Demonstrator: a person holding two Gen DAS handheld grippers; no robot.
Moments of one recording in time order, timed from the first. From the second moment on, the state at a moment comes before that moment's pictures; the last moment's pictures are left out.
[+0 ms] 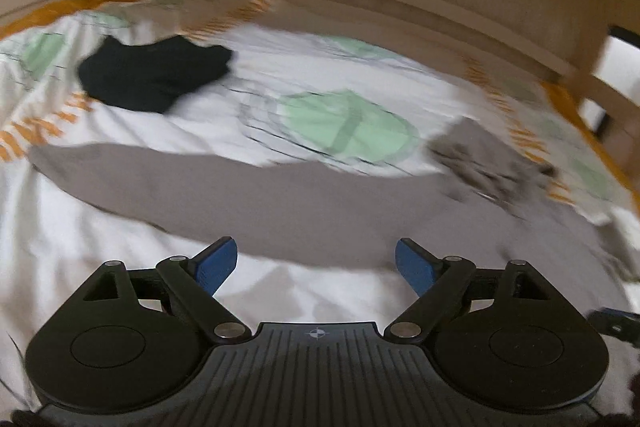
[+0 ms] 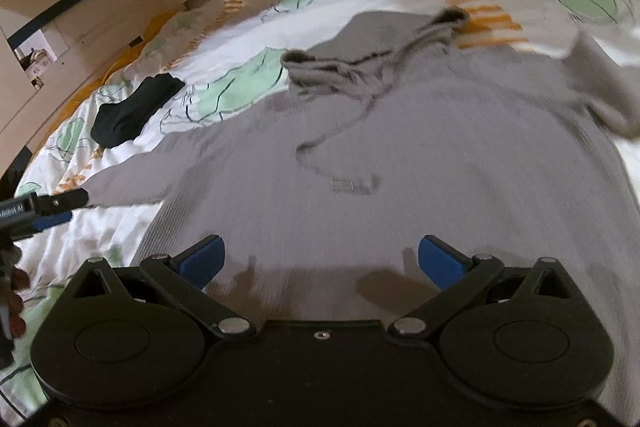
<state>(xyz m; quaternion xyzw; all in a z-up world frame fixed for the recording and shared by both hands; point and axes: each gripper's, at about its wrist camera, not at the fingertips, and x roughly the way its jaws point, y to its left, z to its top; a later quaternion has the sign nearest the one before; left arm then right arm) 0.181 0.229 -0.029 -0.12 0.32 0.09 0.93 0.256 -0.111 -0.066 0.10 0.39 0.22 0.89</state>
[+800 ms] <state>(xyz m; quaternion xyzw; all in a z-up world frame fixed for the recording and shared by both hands) 0.217 0.443 -0.104 -0.27 0.30 0.24 0.88 0.285 -0.064 -0.118 0.03 0.33 0.20 0.92</state>
